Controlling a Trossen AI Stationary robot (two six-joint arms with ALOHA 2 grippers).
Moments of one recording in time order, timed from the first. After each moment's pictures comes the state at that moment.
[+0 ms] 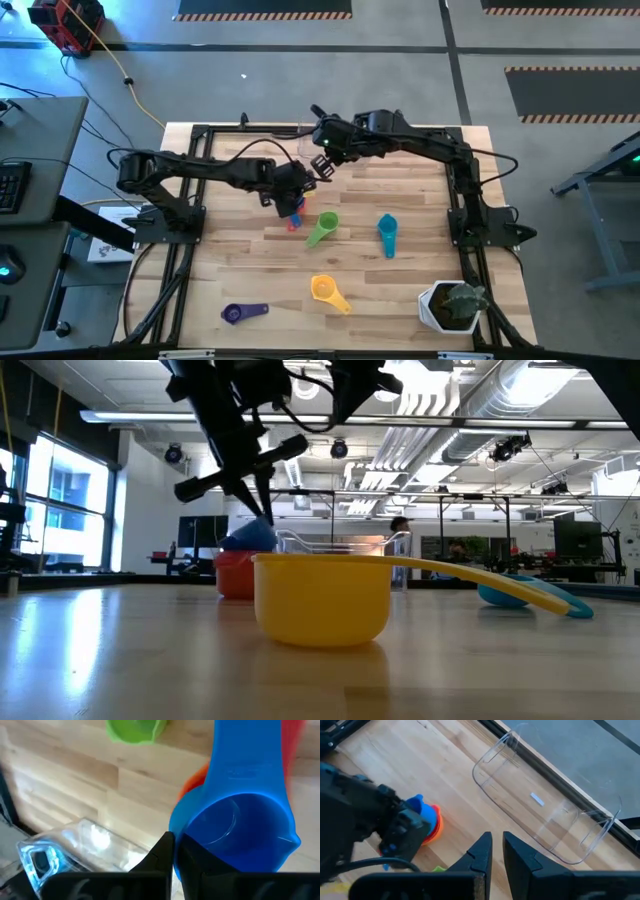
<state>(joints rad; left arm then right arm) 0.15 1.58 1.07 -0.54 -0.16 1.56 -0.15 2.03 2.36 -1.42 0.34 0.56</state>
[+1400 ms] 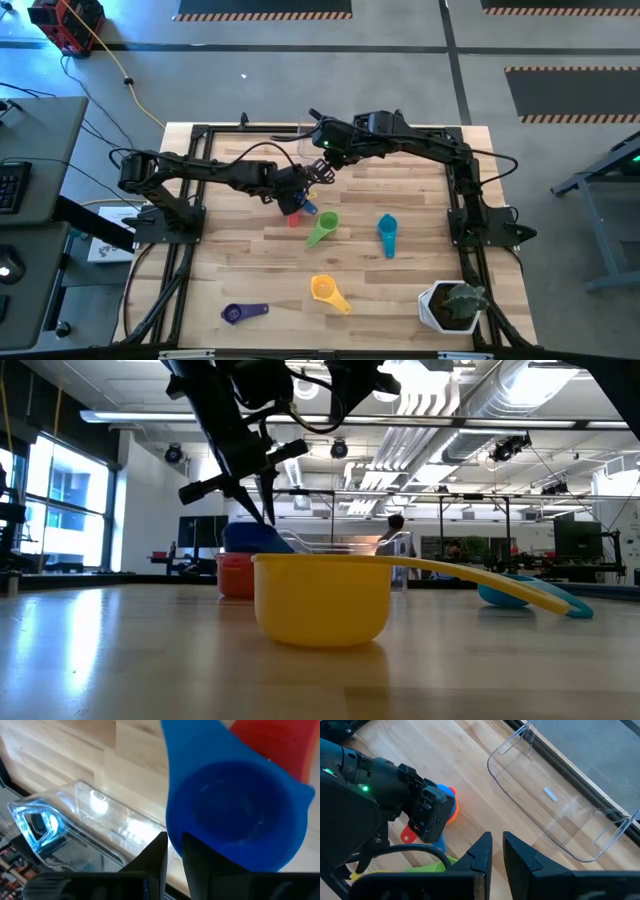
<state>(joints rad) 0.13 1.60 1.07 -0.53 -0.36 1.49 -0.14 2.03 2.36 -1.42 0.27 0.54</state>
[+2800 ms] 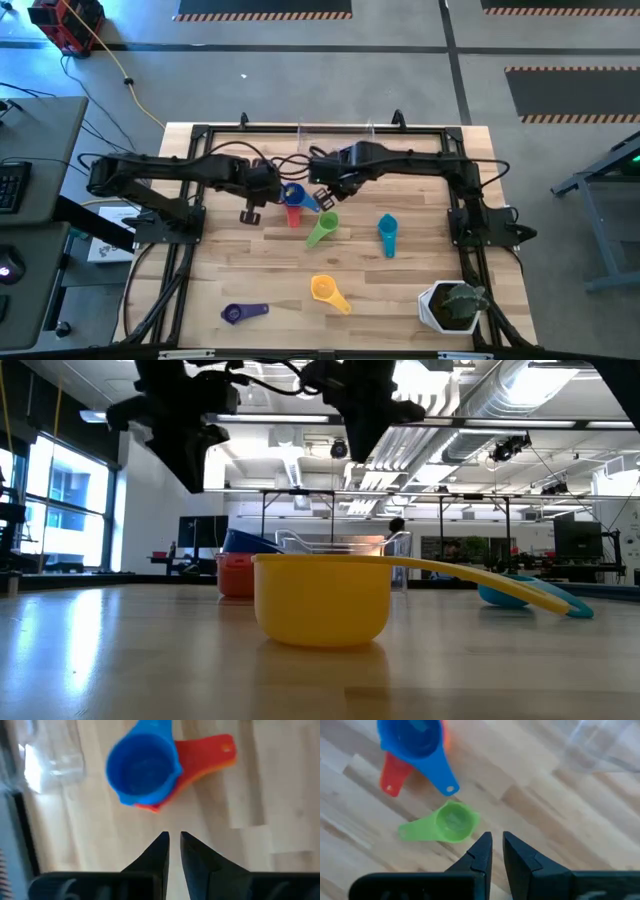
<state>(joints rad) 0.09 1.34 1.07 -0.97 -0.18 0.33 -0.05 2.03 2.08 -1.43 0.16 0.84</state>
